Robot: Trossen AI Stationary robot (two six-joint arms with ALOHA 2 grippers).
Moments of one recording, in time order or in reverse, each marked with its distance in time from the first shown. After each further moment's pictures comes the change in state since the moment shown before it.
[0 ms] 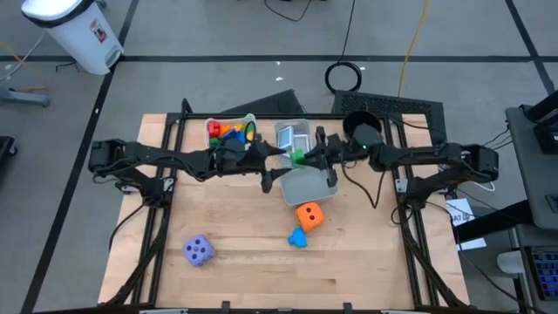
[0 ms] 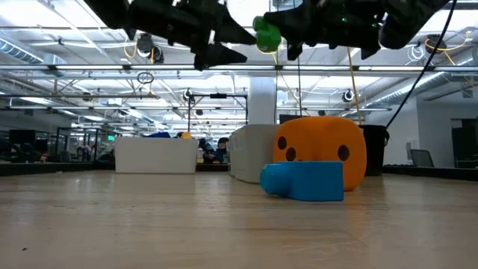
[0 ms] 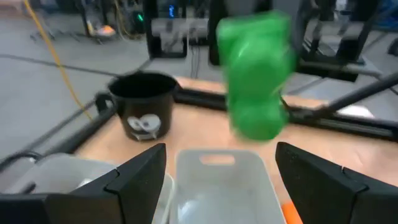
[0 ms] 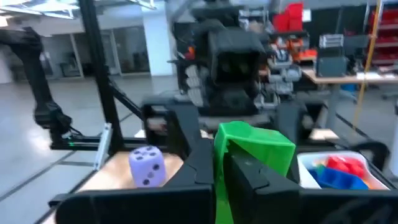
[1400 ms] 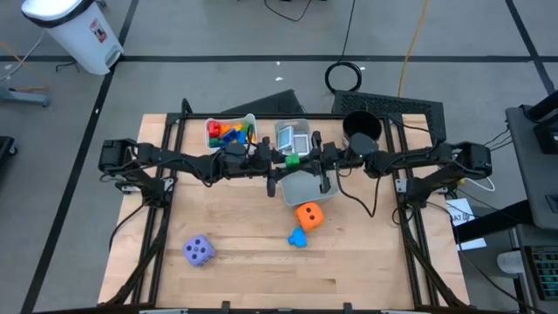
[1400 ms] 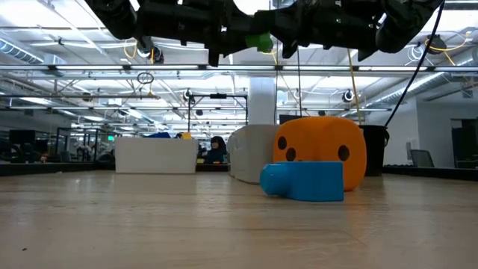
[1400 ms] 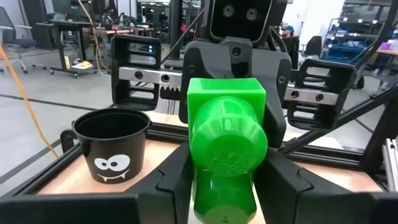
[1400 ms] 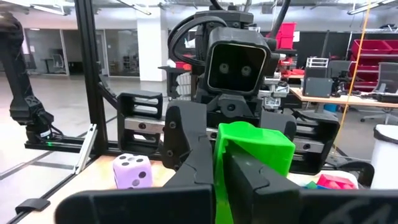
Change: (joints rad) left arm -0.024 0.101 -0.002 0.272 0.072 -0.003; right arm 0.094 0.077 -0.006 0.125 0.128 -0.085
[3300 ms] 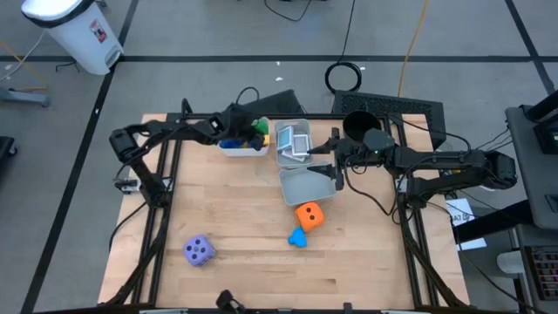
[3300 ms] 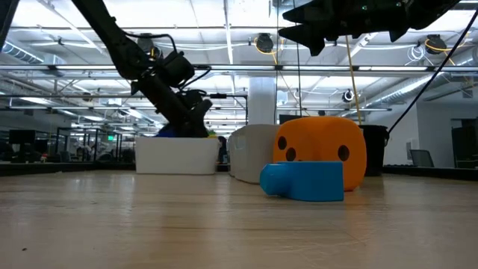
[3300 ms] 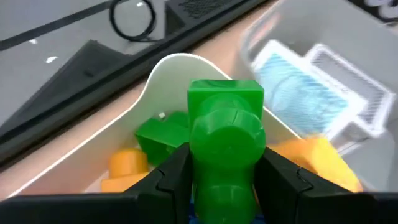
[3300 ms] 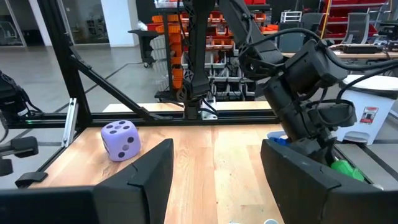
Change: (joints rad) left arm 0.546 0.128 0.002 -0.554 0.063 -0.135; right arm -0.022 -0.296 -0.009 -0.480 0.108 -0.004
